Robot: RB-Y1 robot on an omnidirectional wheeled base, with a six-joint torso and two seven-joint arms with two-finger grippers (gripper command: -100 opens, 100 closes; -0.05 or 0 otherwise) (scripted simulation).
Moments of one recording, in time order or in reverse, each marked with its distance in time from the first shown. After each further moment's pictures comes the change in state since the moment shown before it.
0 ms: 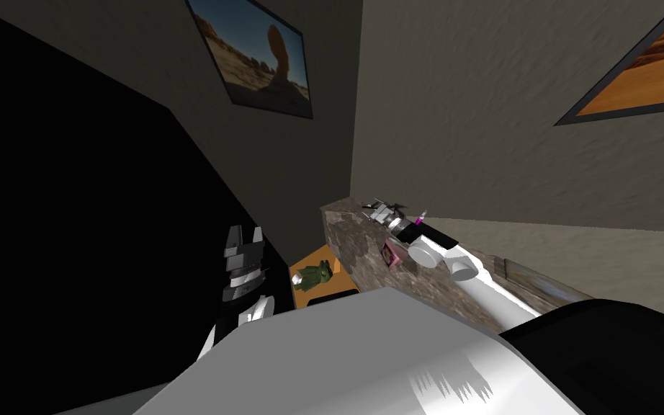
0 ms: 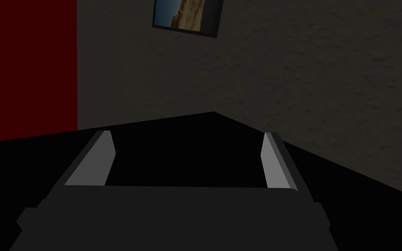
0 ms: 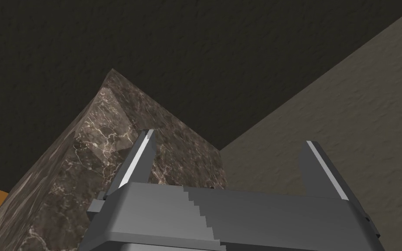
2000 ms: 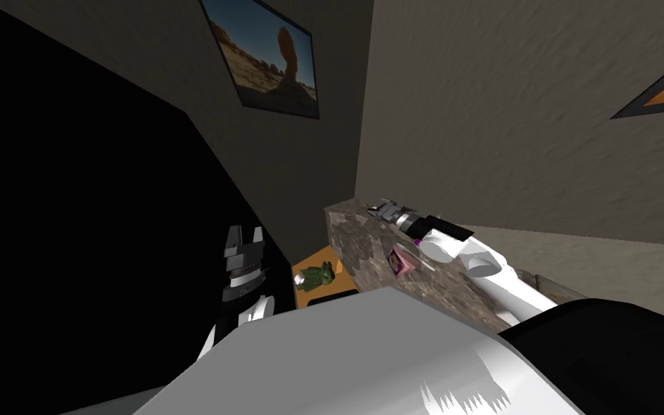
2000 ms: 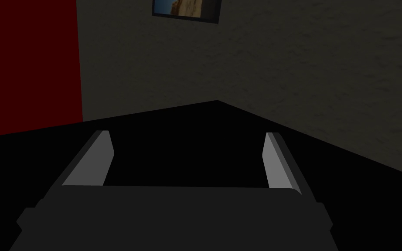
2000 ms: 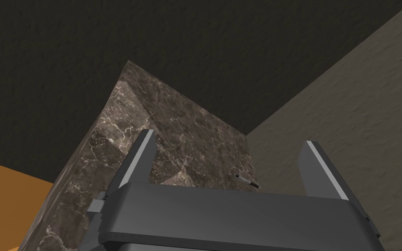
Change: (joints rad) left arm 0.000 0.000 0.000 0.000 0.000 0.000 0.000; right arm 0.031 -0.064 -0.141 -0.016 -0.089 0.162 -0.164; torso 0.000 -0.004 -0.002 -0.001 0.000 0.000
